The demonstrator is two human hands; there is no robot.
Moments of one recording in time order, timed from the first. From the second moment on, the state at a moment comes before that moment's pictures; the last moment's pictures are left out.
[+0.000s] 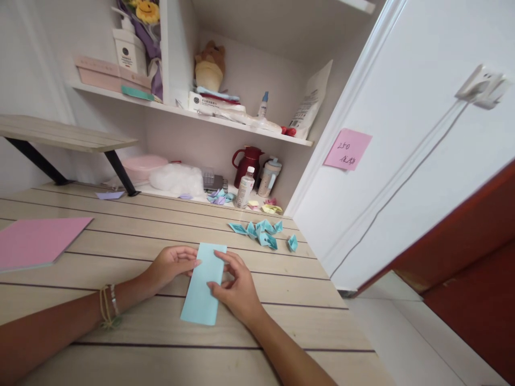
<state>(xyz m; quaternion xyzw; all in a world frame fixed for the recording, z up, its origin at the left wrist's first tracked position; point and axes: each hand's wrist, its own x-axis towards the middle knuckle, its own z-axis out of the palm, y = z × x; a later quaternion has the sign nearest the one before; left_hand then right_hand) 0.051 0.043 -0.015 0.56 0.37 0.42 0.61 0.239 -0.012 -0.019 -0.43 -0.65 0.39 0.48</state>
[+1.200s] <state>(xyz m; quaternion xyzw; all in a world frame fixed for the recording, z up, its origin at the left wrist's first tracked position) 0.051 0.044 -0.017 0.54 0.39 0.41 0.62 0.238 -0.013 -0.020 -0.43 -0.63 0.41 0.50</state>
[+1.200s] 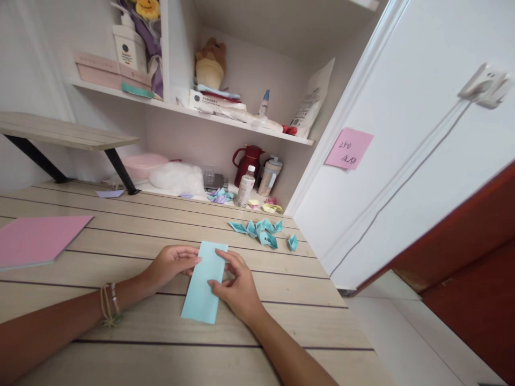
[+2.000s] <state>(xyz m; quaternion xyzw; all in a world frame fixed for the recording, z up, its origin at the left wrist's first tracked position) 0.052 0.042 -0.015 0.55 0.40 0.42 0.61 0.237 -0.013 -0.019 -0.44 -0.62 0.42 0.50</state>
